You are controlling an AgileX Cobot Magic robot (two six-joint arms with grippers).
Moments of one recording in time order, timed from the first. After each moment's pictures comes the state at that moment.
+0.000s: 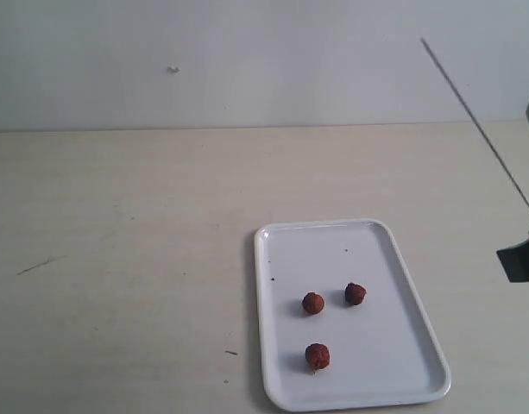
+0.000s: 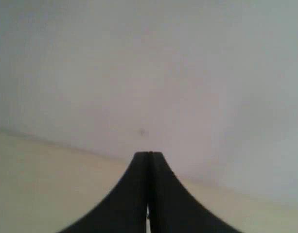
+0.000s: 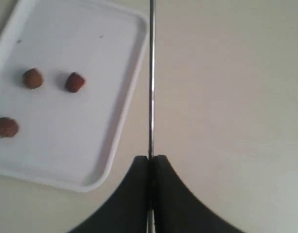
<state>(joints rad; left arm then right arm) -0.17 1.04 -0.87 0.11 0.10 -0.52 0.41 0.94 -0.72 -0.35 0.89 0.39</state>
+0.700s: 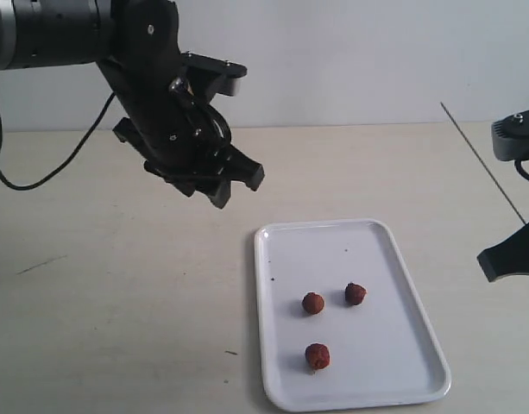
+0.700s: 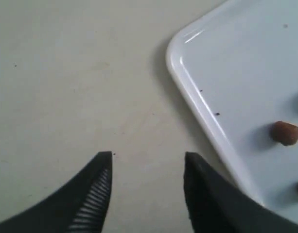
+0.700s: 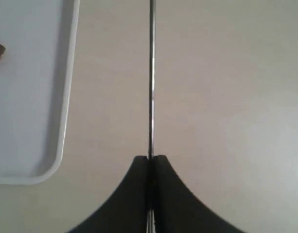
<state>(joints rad) -0.66 1.92 -1.55 0.03 0.96 -0.11 0.28 1.18 -0.75 -0.36 0.94 0.40</state>
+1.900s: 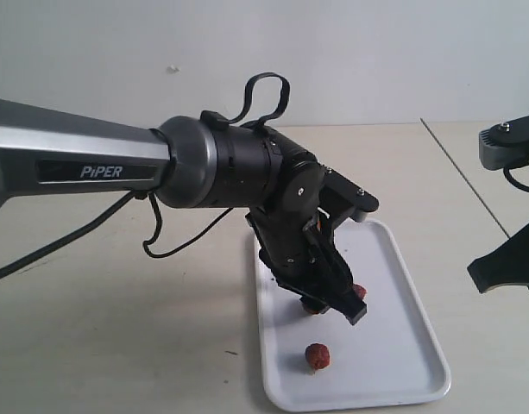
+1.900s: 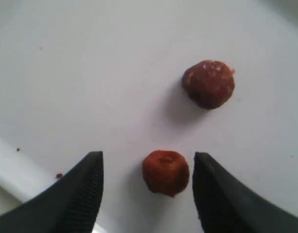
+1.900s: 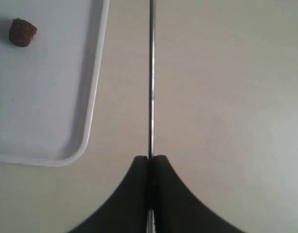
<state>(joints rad) -0.91 2.20 -1.57 0.01 0.72 0.04 0.28 1.19 -0.76 -0.26 0.94 0.32</state>
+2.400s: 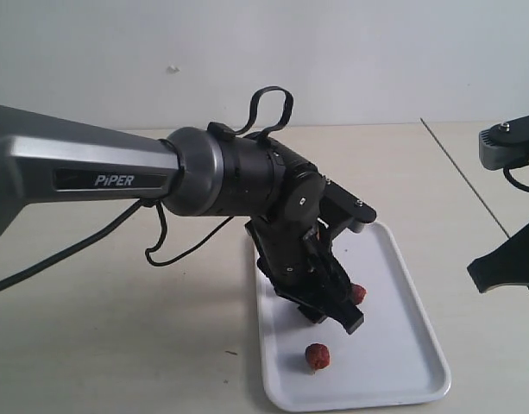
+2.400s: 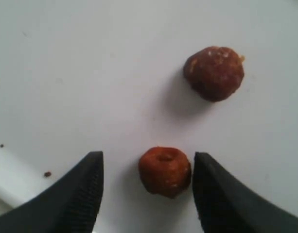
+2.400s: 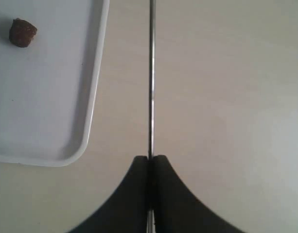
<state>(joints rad) -0.91 2.22 -1.57 0.00 0.73 0.05 0.28 1.19 -0.76 -0.26 0.94 0.32</state>
